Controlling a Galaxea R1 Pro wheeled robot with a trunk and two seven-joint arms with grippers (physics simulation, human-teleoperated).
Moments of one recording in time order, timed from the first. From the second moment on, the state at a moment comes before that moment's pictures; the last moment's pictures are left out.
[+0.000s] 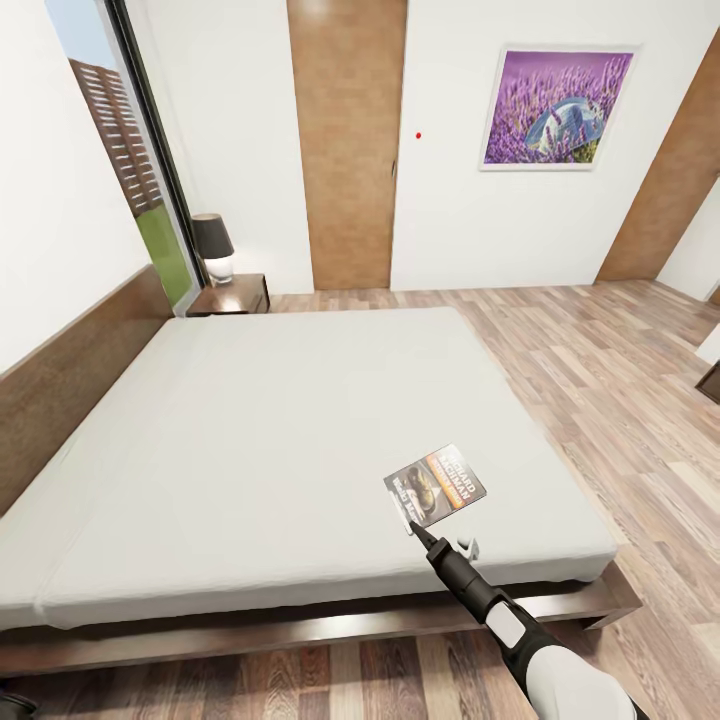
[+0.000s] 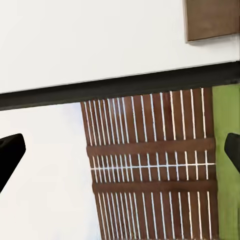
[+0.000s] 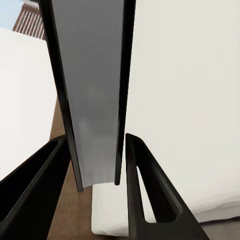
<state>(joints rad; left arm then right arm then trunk) -0.35 0.52 -0.44 -0.50 0.22 0.59 1.30 -0.69 0.07 -0.90 -0.20 0.06 0.08 0.99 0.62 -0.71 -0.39</state>
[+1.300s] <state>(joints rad) -0.31 0.46 -0.44 -0.17 0.52 0.24 0.19 -0.69 0.08 -0.90 -0.20 0.06 0.08 0.99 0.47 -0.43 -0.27</state>
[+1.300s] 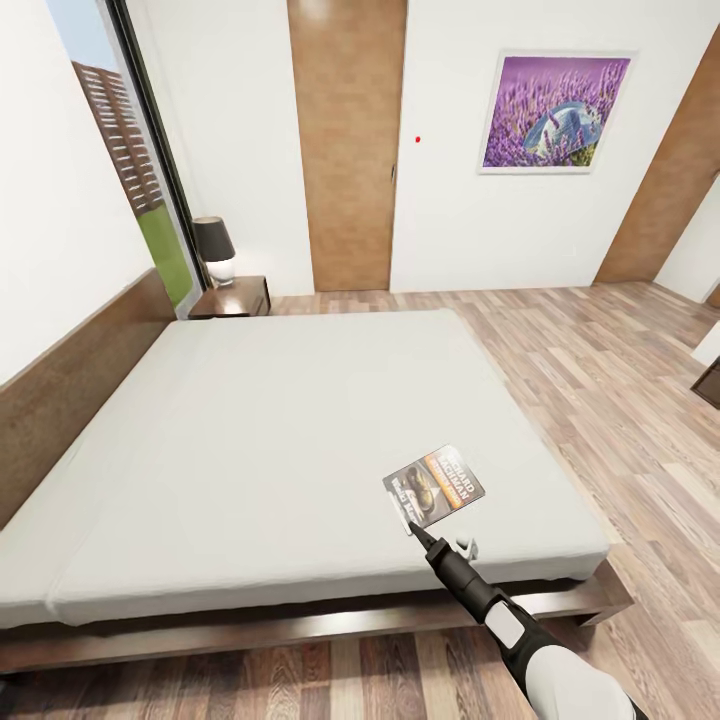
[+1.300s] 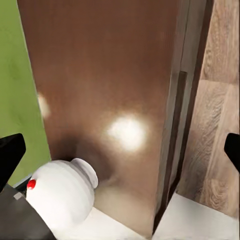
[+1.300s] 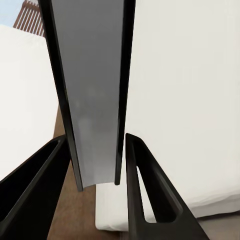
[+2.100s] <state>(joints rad) -0.20 0.23 -0.43 -0.08 0.53 0.07 0.14 -0.69 0.08 -0.90 -0.20 0.07 0.07 0.88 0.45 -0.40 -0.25</state>
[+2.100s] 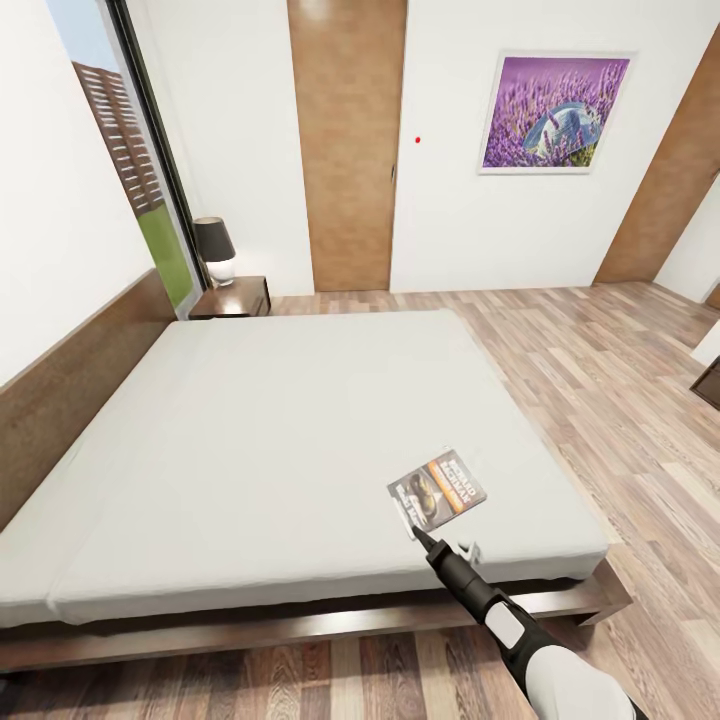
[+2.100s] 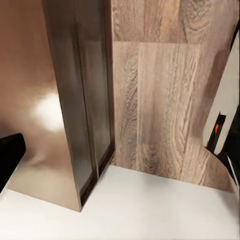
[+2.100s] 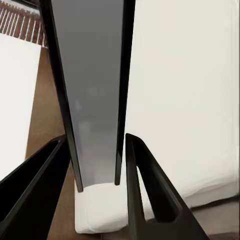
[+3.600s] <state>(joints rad) -0.14 0.21 -0.43 -0.09 0.61 0.01 0.15 -0.69 0.07 -0.88 -0.20 0.07 0.04 0.81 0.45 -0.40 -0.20</state>
